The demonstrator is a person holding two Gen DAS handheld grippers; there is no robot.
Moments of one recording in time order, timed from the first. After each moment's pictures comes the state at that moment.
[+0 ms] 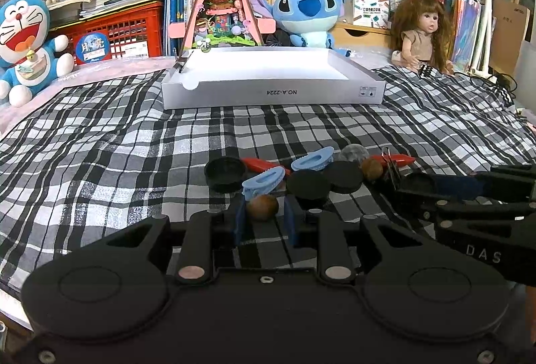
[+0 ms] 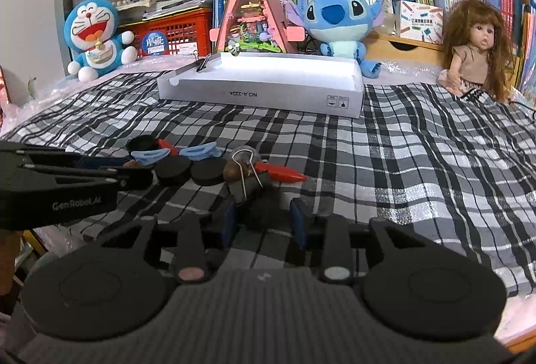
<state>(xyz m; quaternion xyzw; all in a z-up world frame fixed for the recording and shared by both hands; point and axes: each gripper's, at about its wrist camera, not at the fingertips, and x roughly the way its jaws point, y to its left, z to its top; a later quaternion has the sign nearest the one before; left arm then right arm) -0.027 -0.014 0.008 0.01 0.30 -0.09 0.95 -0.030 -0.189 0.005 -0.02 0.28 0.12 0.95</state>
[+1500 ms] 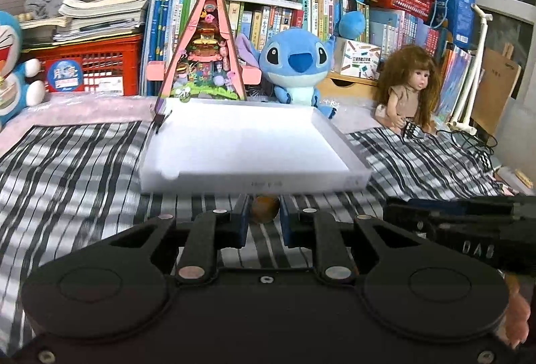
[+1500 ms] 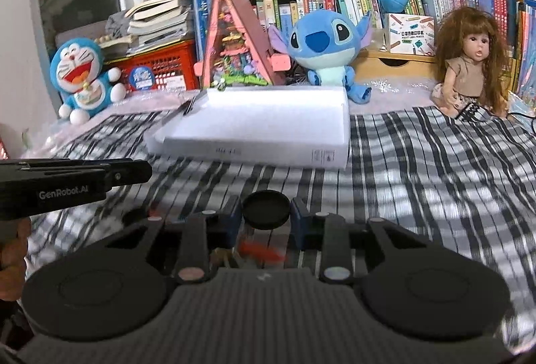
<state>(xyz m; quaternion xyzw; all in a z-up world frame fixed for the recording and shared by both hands) 0.059 -0.001 0.087 -0.04 0.28 -0.15 0.95 0.032 -0.213 0.067 0.04 0.29 0.12 0.95</state>
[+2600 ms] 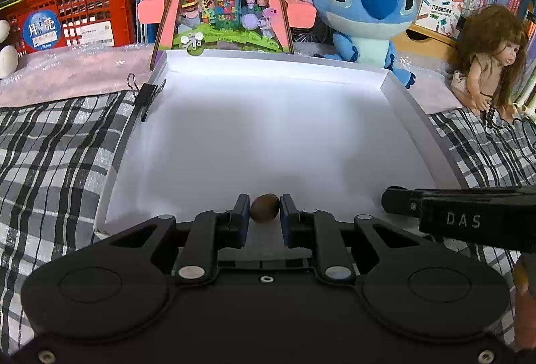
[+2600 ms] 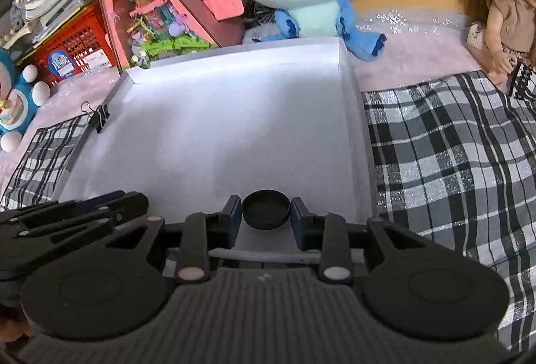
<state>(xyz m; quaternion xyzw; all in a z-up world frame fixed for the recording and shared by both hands) 0.230 -0.026 0.033 -0.03 0.42 -0.08 0.90 0.225 -0.209 0.032 0.08 0.46 0.06 0.88</state>
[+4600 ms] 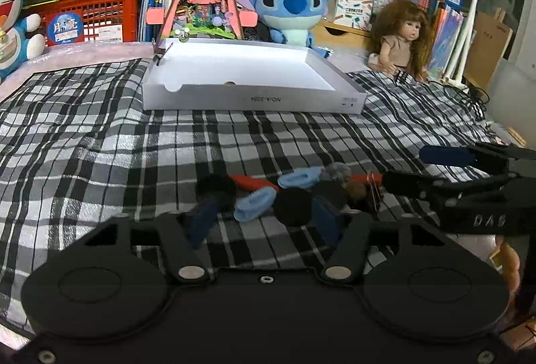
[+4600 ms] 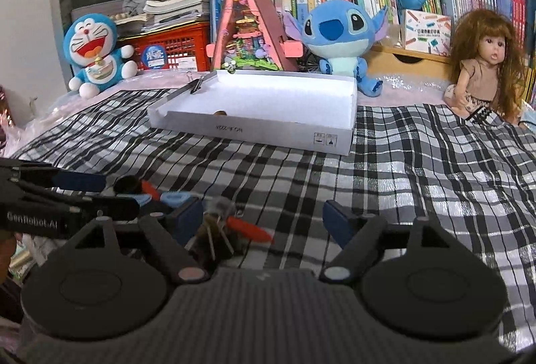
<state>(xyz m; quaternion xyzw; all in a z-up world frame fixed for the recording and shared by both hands) -0.001 0.011 0.030 -0.03 0.34 -0.16 0.93 0.005 -0.218 0.034 -0.02 0.28 0.15 0.95</state>
